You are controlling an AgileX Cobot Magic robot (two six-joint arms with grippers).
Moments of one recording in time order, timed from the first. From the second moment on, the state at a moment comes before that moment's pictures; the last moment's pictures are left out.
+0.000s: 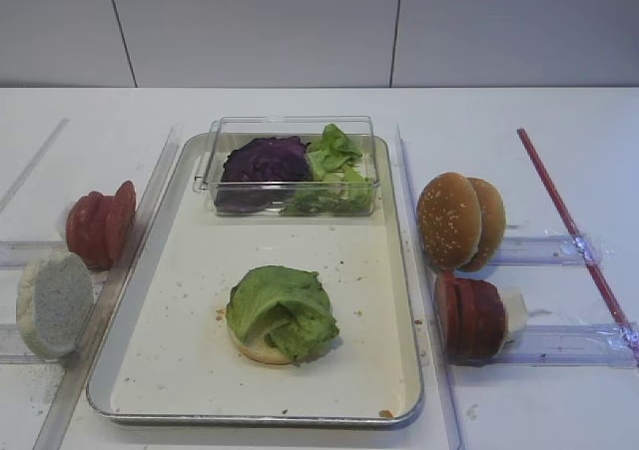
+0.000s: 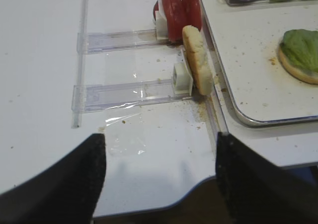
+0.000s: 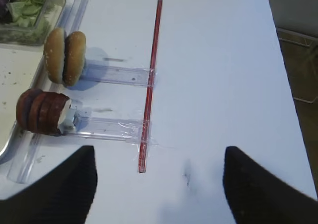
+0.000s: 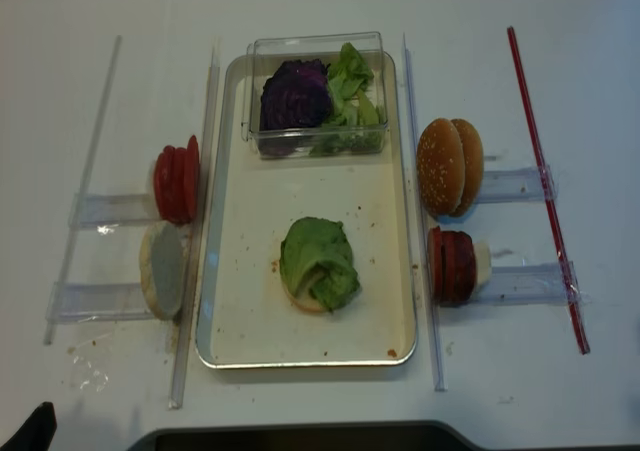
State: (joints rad) left arm -0.05 -0.02 -0.49 -0.01 1.18 -0.04; right arm -0.04 0.35 -0.87 0.09 1.28 -0.13
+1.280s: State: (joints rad) left arm -0.05 -0.02 -0.49 0.00 1.18 -0.04; right arm -0.04 -0.02 -0.54 0.09 1.24 -0.07
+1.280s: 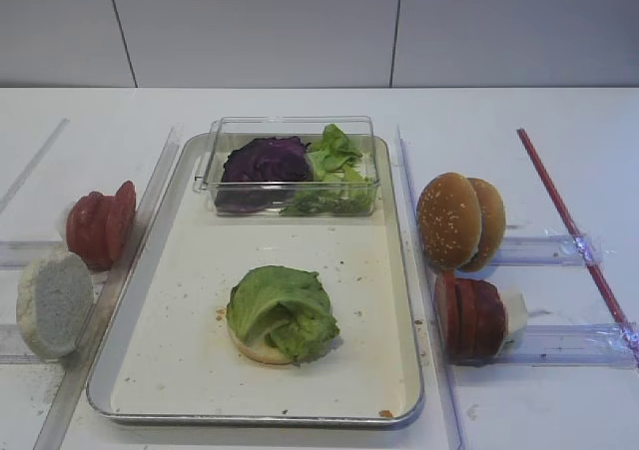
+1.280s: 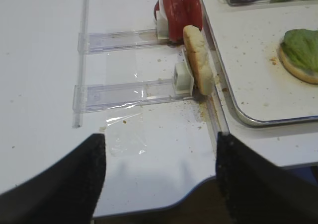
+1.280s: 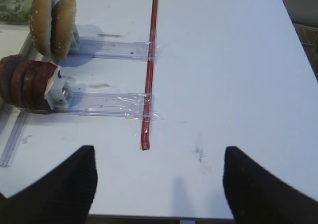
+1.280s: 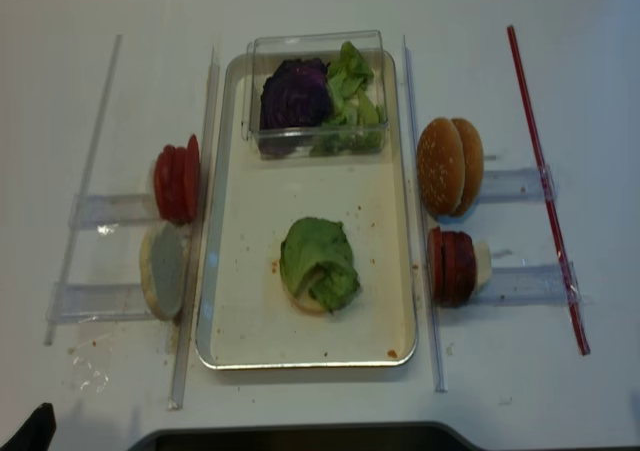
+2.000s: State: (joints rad) left arm -0.05 -0.02 -0.49 0.00 1.18 -0.04; right arm -0.04 -0.02 -0.47 0.10 1.16 -0.07
